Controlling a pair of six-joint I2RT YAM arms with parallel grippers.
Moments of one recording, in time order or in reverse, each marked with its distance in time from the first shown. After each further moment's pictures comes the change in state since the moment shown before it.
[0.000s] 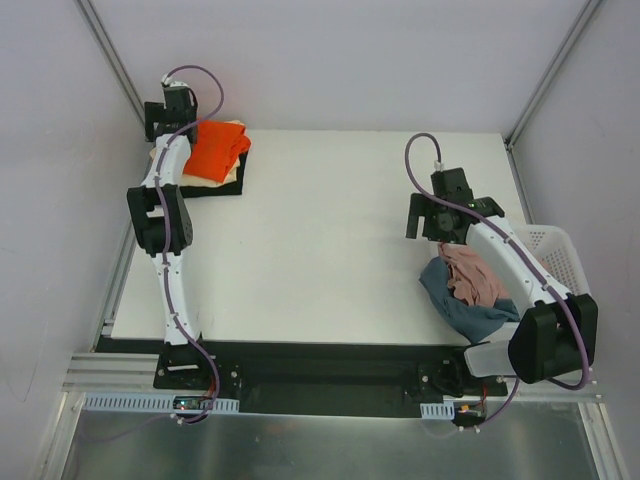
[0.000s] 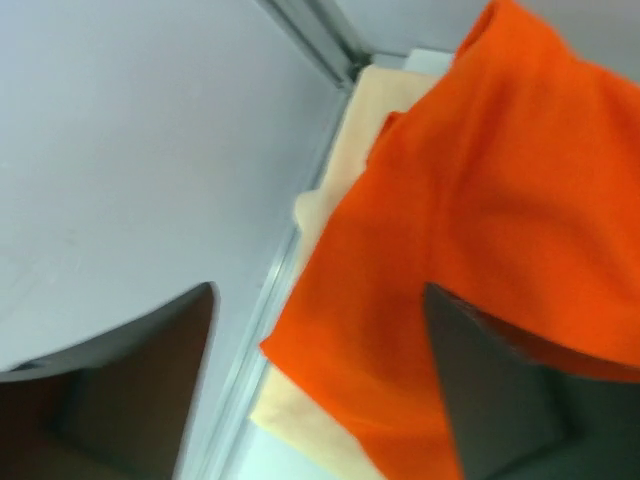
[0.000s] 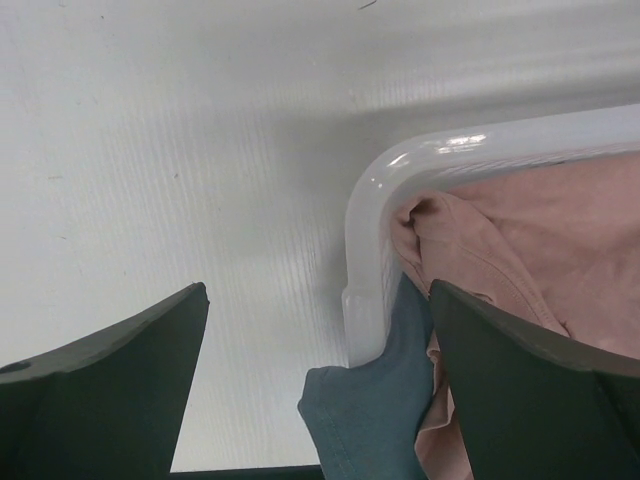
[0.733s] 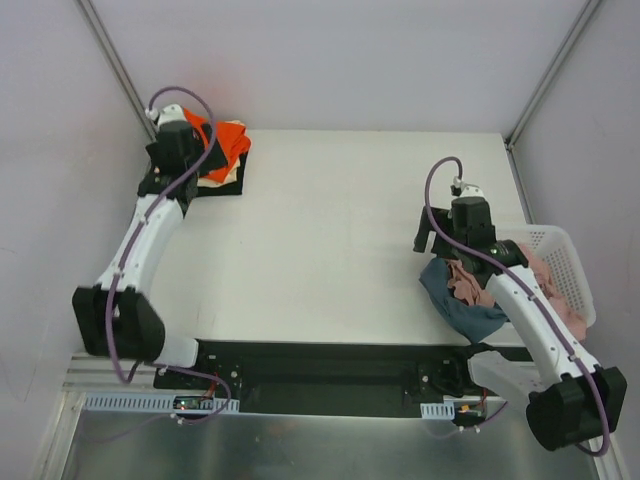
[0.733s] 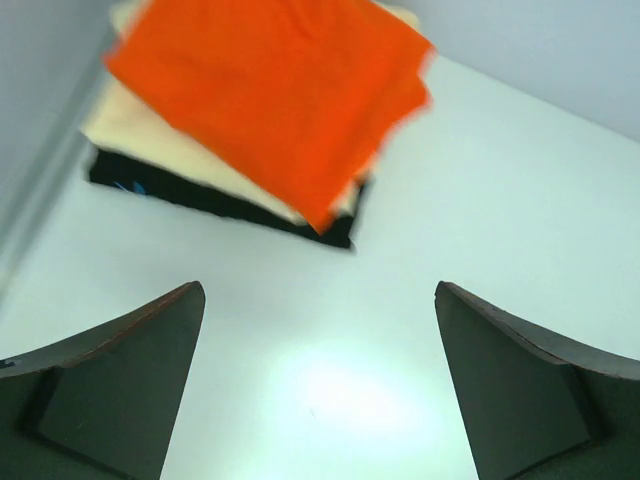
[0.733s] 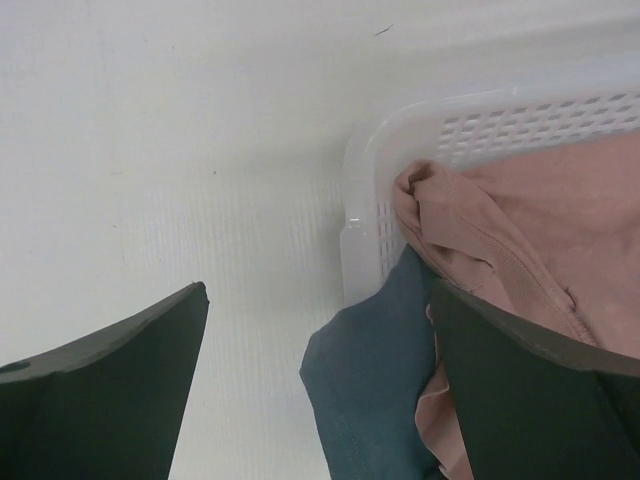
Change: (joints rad) left arm -0.148 -0.929 -0.858 0.004 0.235 -0.536; right arm 0.000 -0.323 -0.223 0.143 -0.032 0.016
